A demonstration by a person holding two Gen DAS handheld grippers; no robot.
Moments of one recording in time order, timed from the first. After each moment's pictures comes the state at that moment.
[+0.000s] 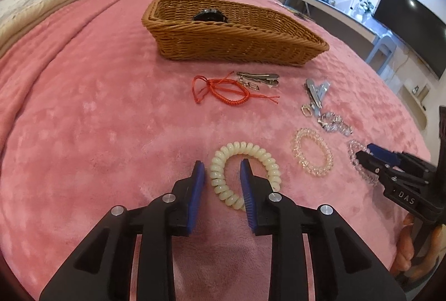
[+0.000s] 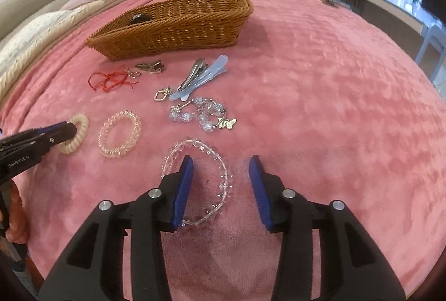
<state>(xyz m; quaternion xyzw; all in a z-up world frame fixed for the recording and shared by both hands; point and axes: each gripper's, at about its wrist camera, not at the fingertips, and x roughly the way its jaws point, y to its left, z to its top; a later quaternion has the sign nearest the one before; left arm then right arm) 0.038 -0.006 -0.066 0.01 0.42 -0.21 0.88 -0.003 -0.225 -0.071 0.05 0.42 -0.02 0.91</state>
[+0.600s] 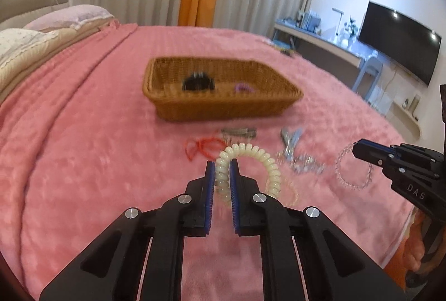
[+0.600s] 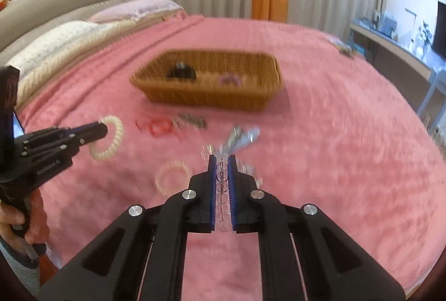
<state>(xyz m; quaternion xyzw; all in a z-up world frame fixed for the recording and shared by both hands) 0.021 0.002 -0.001 -0.01 0.32 -0.23 0.92 -0.014 -0.194 0.016 0.00 0.33 0.03 0.94</state>
